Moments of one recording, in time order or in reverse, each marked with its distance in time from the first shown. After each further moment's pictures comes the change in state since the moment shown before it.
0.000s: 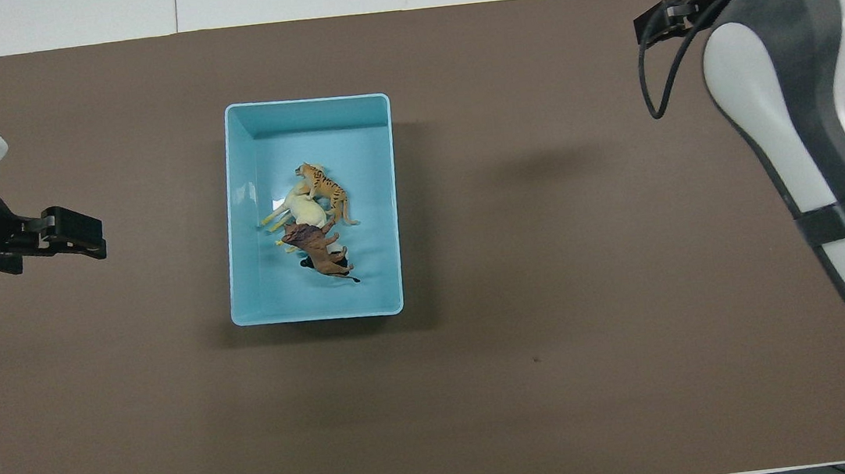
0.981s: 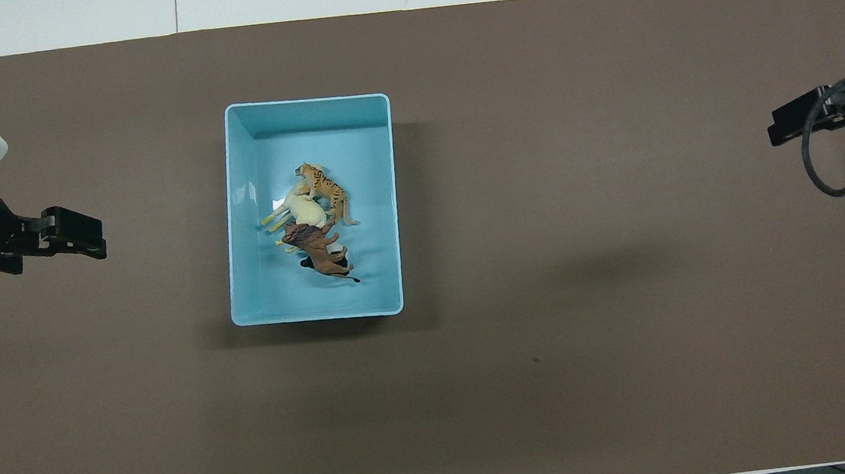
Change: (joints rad) left arm 0.000 0.000 0.000 0.000 0.000 0.000 0.000; right arm -0.083 -0.398 0.000 -0.402 -0.066 -0.154 -0.055
